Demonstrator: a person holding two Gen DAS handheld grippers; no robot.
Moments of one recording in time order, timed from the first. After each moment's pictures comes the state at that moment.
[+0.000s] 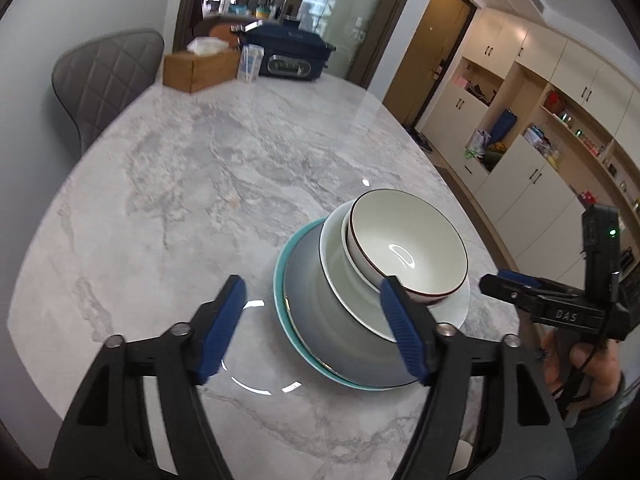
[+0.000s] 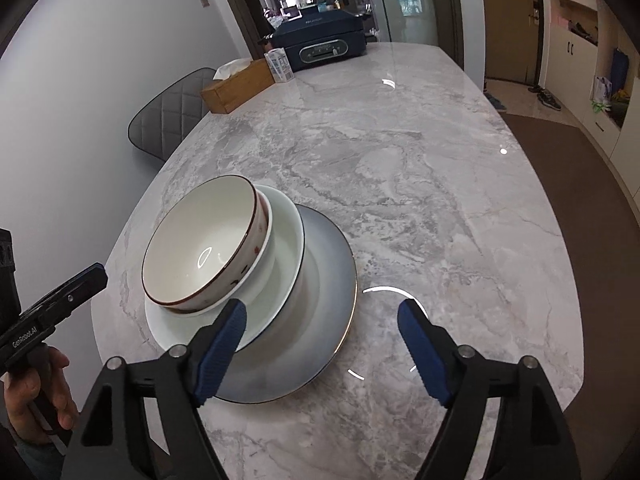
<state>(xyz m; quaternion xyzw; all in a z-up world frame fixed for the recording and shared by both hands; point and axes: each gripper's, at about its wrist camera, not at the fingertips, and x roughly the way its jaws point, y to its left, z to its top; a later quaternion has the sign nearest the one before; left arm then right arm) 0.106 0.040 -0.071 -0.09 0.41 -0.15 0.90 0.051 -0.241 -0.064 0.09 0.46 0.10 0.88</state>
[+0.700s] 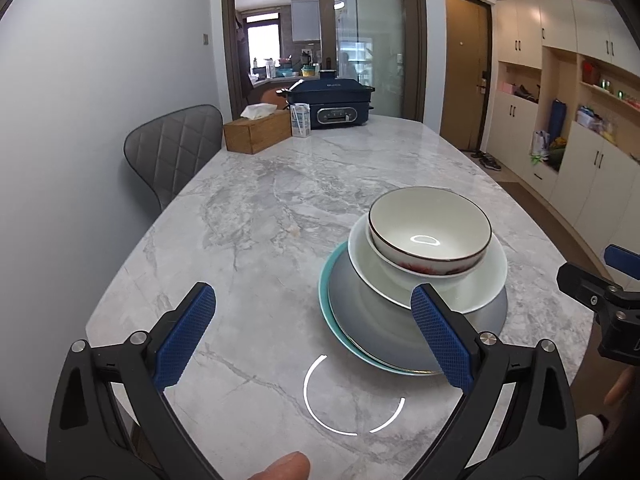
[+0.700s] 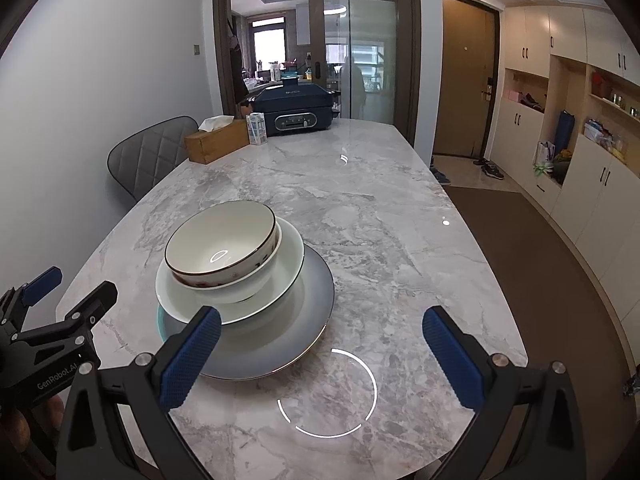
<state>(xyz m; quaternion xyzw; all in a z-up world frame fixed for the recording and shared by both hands) 0.034 0.002 -0.071 0.02 0.32 -0.02 0.95 -0.036 -0.210 -0.036 0.02 0.34 0.00 0.94</state>
